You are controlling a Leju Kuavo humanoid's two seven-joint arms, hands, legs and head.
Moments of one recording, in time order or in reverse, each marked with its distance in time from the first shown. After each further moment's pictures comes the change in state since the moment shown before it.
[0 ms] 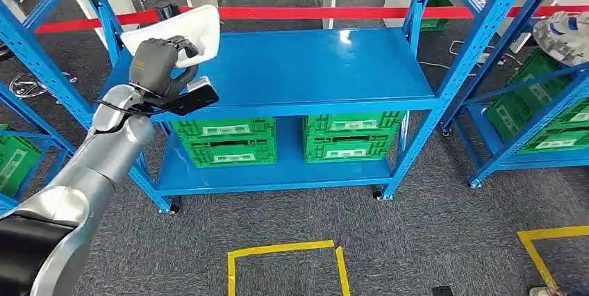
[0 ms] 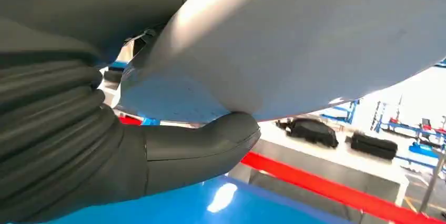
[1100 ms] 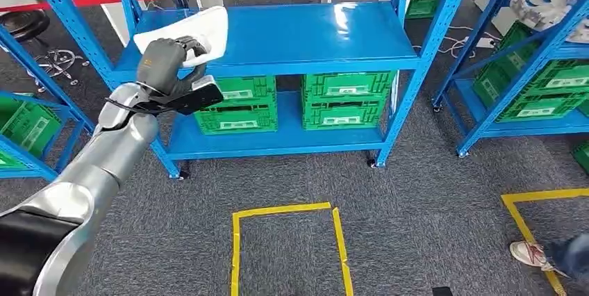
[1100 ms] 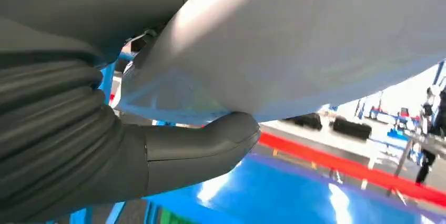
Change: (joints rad) left arm -0.021 -0.021 -0.006 0.032 0.039 -0.037 -0.034; right arm -0.003 0.004 -0.011 0.000 -0.019 0.000 0.011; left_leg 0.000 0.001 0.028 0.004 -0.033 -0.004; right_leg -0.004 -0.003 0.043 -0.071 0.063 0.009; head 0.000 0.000
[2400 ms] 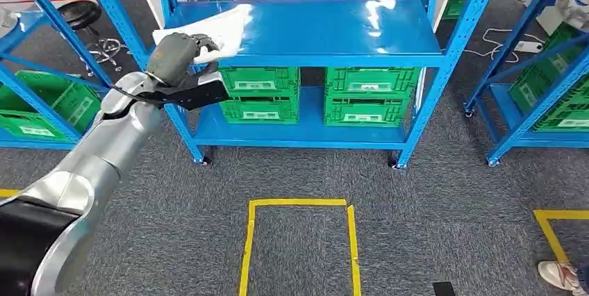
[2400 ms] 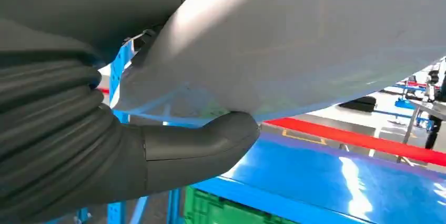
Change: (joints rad) left arm -0.059 0.005 -0.042 0.008 0.027 -0.144 -0.031; right arm -0.007 0.008 0.000 0.000 -0.009 -0.037 -0.073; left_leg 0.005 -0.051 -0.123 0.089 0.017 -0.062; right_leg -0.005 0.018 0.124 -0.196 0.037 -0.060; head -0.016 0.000
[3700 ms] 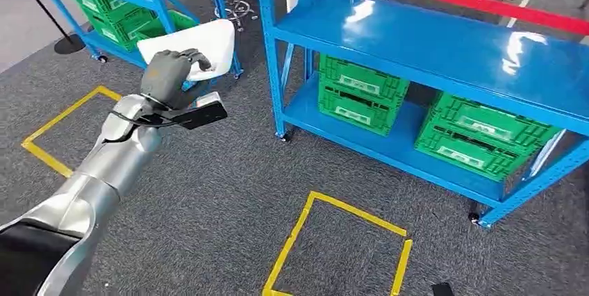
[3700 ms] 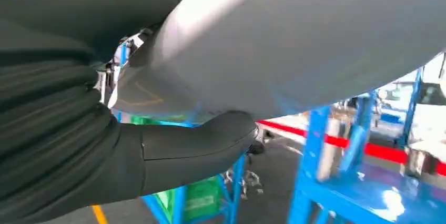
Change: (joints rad) left arm 0.096 0.020 -0.028 -0.037 -0.011 0.197 -0.008; right arm 0.024 -0.010 0.020 -0.001 0.074 -0.084 -0.005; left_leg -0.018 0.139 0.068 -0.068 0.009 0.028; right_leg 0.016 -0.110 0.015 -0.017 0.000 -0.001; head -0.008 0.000
